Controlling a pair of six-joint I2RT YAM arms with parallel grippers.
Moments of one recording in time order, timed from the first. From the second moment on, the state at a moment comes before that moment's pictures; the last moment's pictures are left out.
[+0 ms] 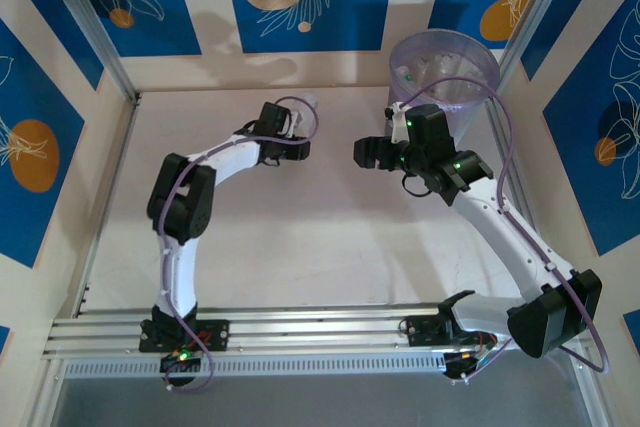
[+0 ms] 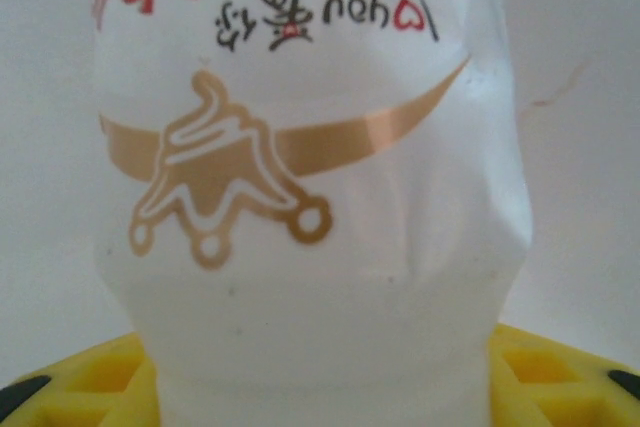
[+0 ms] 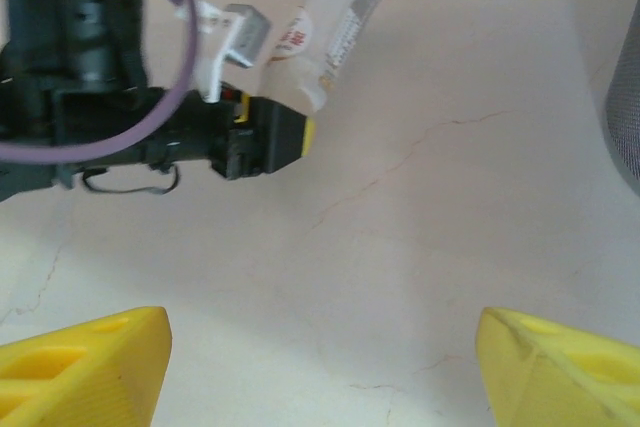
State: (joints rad) left arm -0.43 2.06 1.47 -0.24 0.14 -0.25; right arm 0.43 1.23 1.21 -0.62 -0.15 0.35
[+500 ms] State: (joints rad) left arm -0.57 1.48 0.79 0.16 0.32 -0.37; right arm 0.48 1.48 1.30 -0.45 -0.34 0.50
